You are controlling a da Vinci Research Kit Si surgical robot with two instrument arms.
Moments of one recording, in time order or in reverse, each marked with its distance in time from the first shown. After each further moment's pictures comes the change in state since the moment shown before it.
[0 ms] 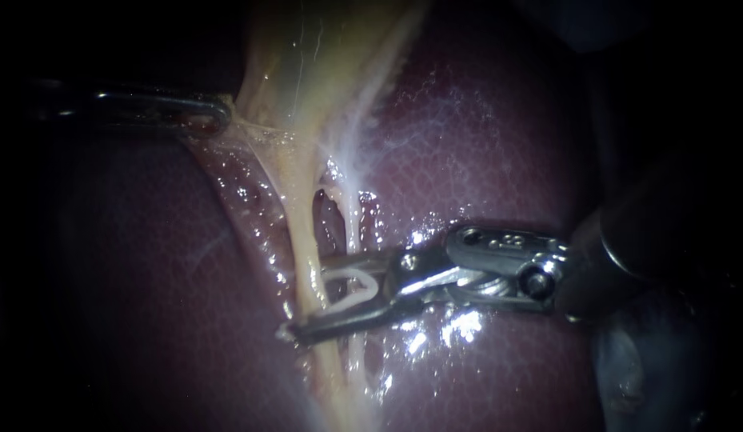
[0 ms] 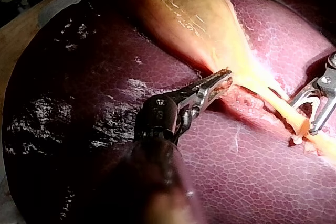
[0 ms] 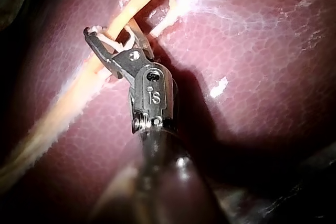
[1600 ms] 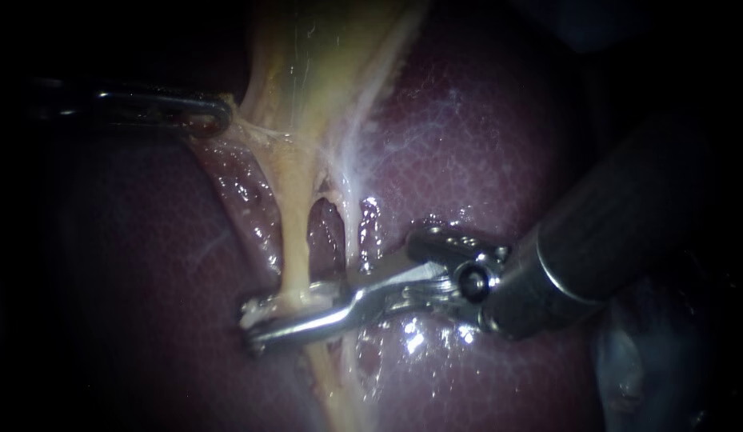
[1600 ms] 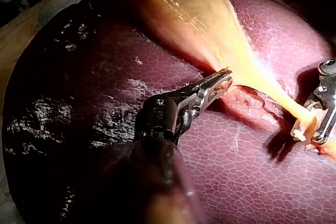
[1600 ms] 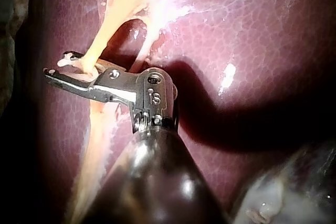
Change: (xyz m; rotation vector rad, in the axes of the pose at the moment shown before) right arm 0.001 0.000 0.003 0.251 0.179 0.252; left arm 0.000 0.000 0.000 -0.001 0.000 -0.001
